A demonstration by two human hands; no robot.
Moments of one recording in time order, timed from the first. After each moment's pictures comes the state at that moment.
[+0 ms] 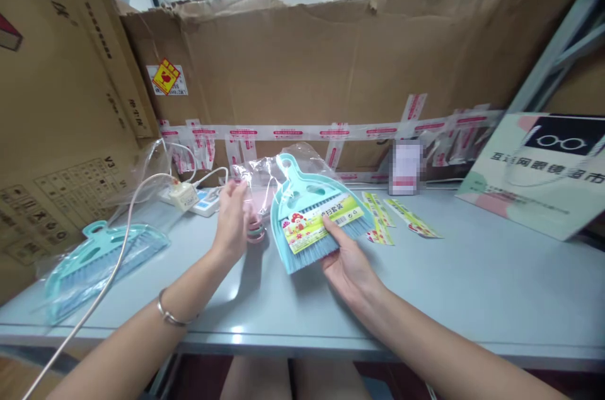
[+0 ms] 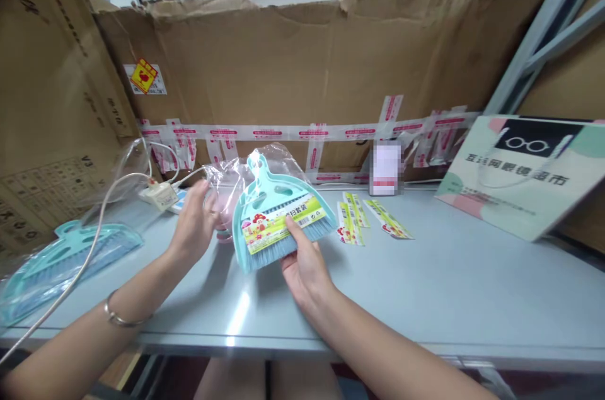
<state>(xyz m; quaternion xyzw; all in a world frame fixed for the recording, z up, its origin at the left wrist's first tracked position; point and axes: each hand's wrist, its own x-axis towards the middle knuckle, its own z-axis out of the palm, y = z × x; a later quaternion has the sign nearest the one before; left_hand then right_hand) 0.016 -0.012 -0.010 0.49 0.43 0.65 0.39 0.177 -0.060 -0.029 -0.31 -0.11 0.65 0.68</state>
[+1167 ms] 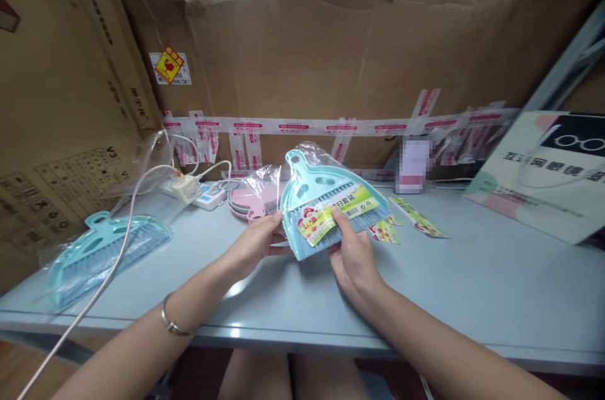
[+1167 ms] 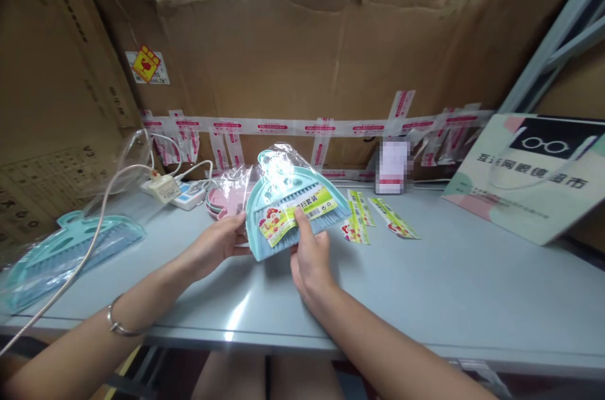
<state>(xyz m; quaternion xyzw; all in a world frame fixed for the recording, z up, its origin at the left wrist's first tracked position) 0.023 -0.030 -0.029 0.44 0.40 0.42 0.69 0.168 -0.048 -0.039 -0.32 -0.17 0.54 0.76</state>
